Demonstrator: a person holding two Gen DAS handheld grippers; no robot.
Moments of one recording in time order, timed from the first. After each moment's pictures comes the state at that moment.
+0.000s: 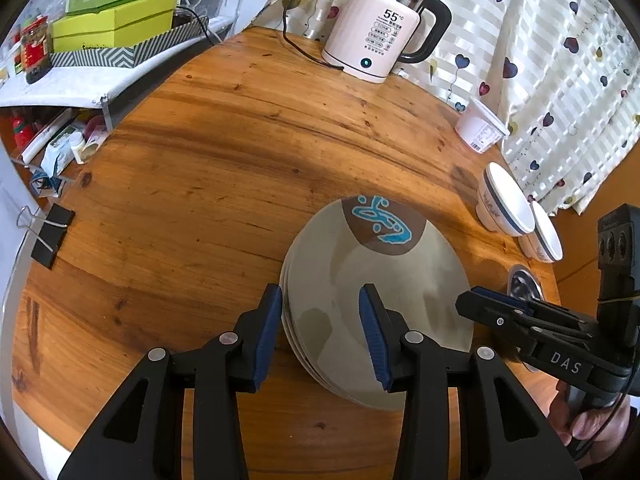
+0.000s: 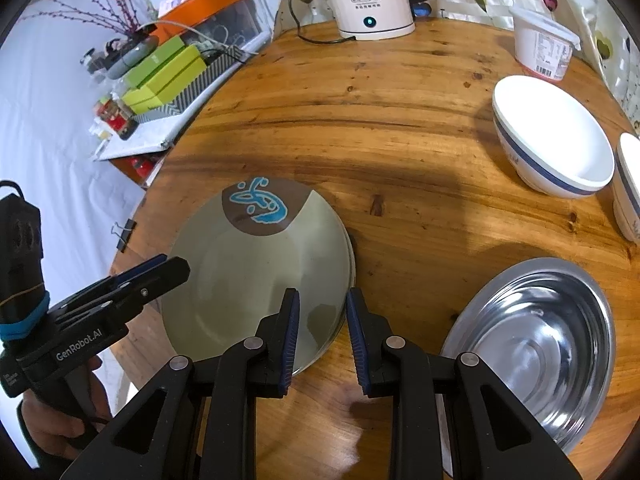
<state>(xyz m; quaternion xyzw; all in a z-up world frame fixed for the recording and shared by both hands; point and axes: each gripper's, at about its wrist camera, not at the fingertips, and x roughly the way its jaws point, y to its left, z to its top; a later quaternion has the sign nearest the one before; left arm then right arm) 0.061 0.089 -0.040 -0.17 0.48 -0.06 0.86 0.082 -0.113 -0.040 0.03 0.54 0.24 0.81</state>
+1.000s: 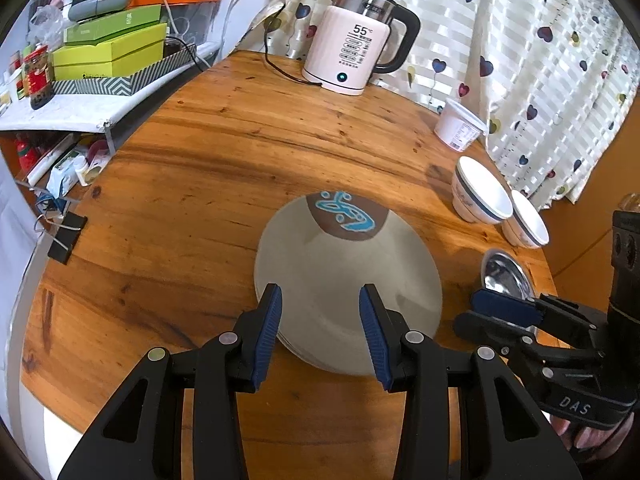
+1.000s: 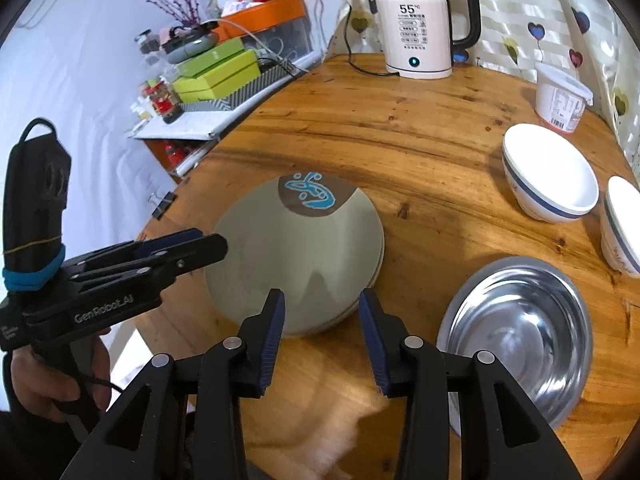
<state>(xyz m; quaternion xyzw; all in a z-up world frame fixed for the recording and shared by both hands) 0.030 0.067 -0.017 -0.14 0.44 -0.06 0.88 0.032 -0.121 -0.015 -0.02 0.47 0.30 0.83</state>
